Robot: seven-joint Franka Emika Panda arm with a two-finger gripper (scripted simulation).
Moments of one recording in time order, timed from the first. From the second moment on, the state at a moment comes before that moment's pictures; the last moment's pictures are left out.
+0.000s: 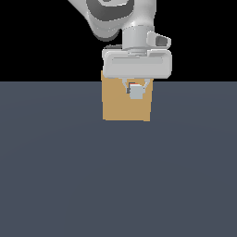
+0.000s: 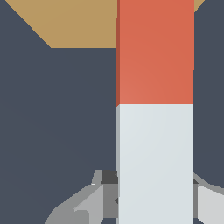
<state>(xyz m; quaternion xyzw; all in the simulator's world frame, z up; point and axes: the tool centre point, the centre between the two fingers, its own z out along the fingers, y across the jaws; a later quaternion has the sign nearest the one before) 0.054 0.089 0.165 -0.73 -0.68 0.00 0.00</state>
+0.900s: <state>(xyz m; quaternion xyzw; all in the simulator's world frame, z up) 0.058 0.157 0.165 -0.73 -0.68 0.00 0.00</state>
